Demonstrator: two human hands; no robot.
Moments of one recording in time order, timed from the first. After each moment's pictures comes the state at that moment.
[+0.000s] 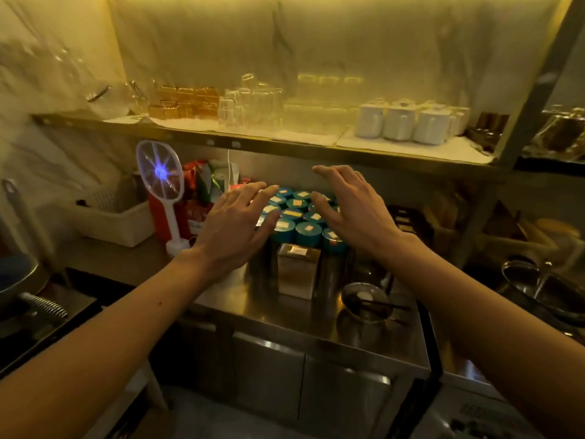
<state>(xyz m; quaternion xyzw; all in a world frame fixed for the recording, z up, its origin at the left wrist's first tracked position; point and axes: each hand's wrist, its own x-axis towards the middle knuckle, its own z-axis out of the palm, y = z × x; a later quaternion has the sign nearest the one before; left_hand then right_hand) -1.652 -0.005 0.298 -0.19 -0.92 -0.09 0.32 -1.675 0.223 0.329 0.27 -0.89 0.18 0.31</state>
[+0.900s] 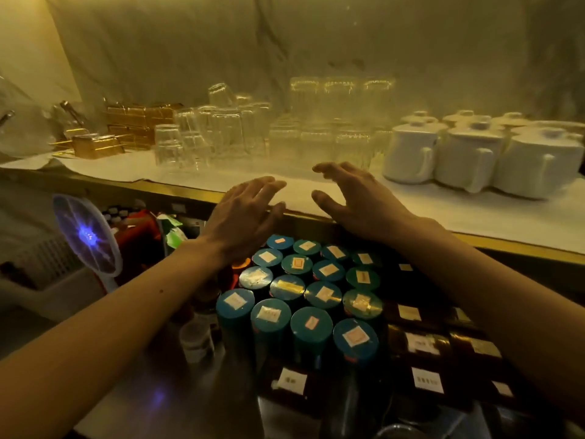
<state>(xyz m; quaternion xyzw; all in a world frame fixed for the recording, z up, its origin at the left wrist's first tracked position) -2.059 0.019 0.341 -0.20 -0.93 -0.09 0.29 -2.075 0.245 0.379 0.29 -0.91 0.18 0.23</state>
